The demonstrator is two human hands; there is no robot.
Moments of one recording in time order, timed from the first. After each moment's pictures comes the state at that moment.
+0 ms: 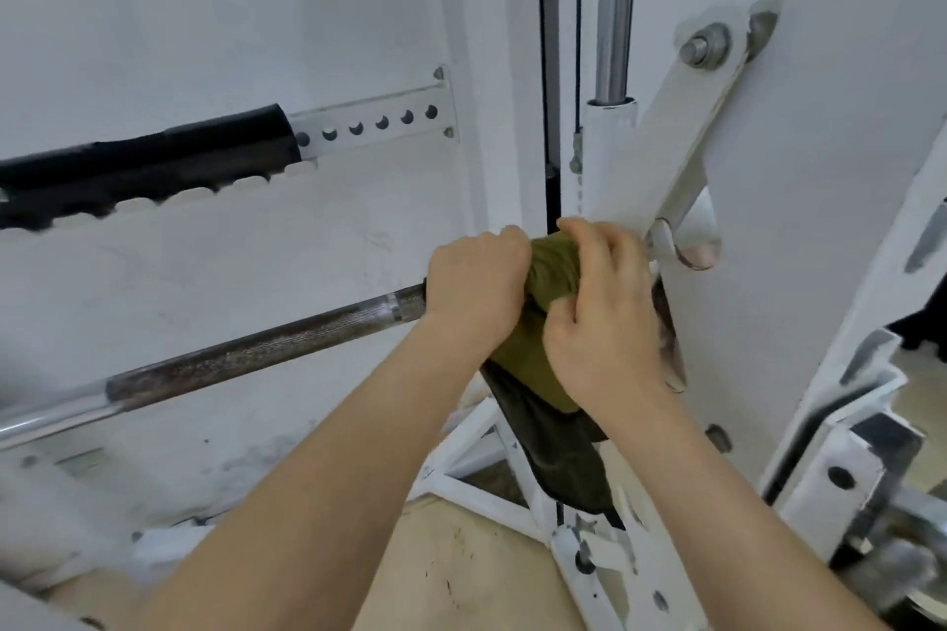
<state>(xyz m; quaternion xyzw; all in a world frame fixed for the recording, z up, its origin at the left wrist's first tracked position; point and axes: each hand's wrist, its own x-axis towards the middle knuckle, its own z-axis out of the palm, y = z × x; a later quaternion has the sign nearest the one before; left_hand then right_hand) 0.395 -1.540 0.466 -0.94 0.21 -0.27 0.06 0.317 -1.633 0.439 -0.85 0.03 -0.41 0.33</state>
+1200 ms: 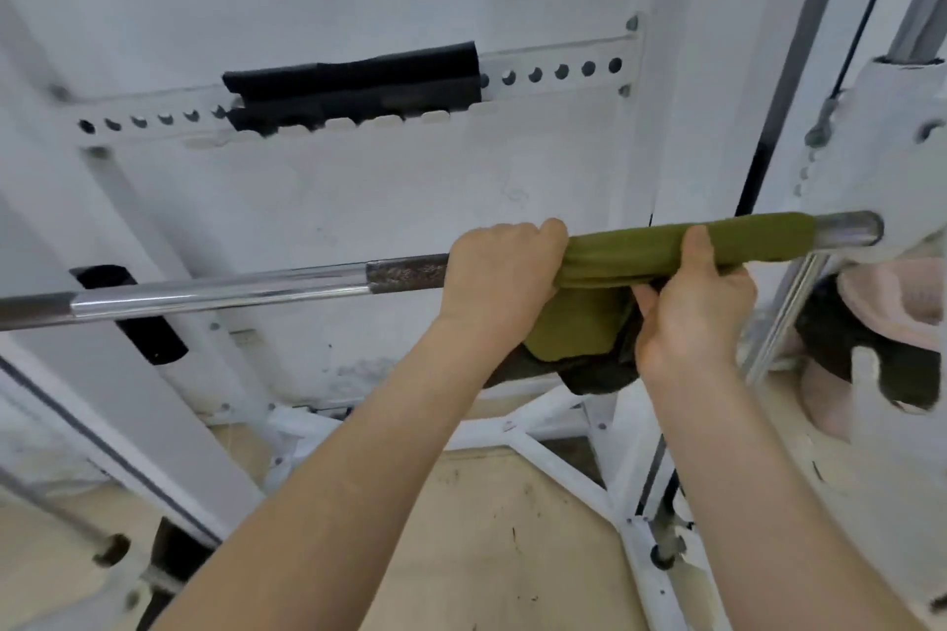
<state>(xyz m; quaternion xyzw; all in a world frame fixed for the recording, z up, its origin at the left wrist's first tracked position) 0.359 -1.384 0.463 -0.94 0.14 -0.29 0.13 0.346 -1.518 0.443 -0.39 0.18 -0.22 0.88</state>
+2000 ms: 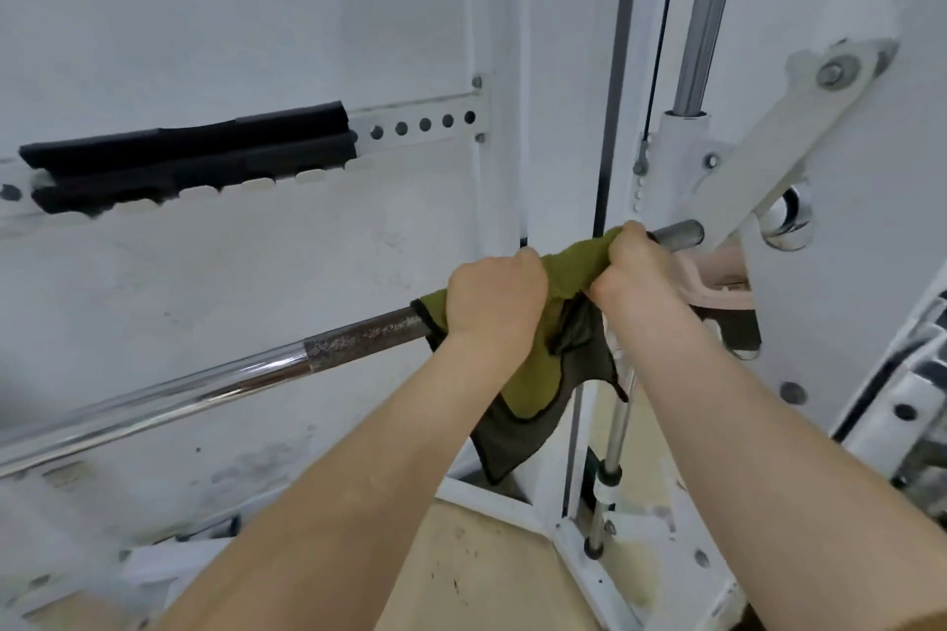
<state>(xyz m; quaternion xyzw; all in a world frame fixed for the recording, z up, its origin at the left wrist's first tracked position) 0.369 -1.421 0.467 -0.94 0.23 -0.23 0.05 0.388 -1.550 0.475 -0.42 0.35 -0.26 0.80</state>
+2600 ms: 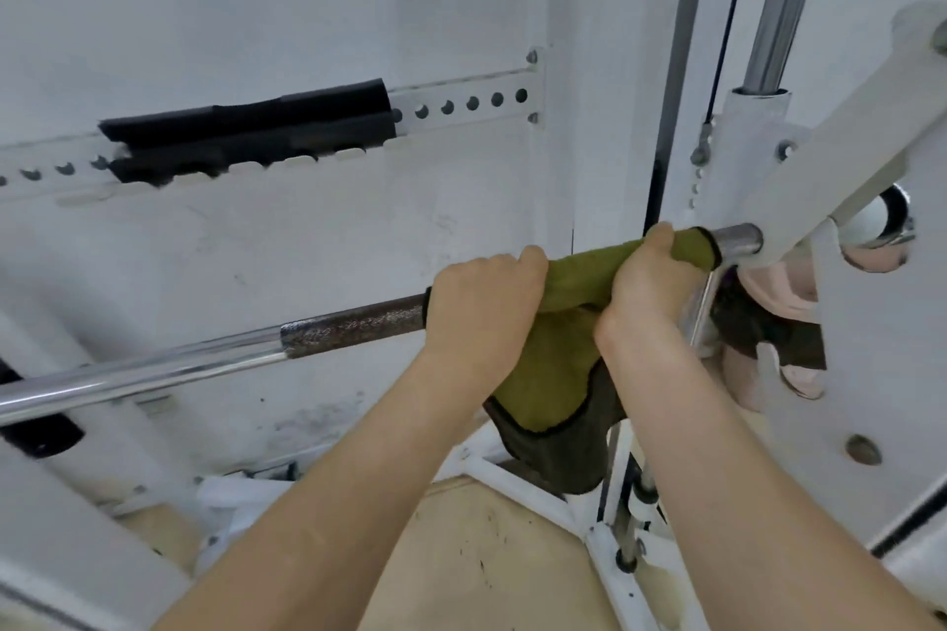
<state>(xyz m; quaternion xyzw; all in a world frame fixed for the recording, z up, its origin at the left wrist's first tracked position) 0.373 -1.419 0.456 -0.91 0.20 -0.33 0.11 0.383 -1.545 0.464 -0.42 0.34 -0.28 0.79</state>
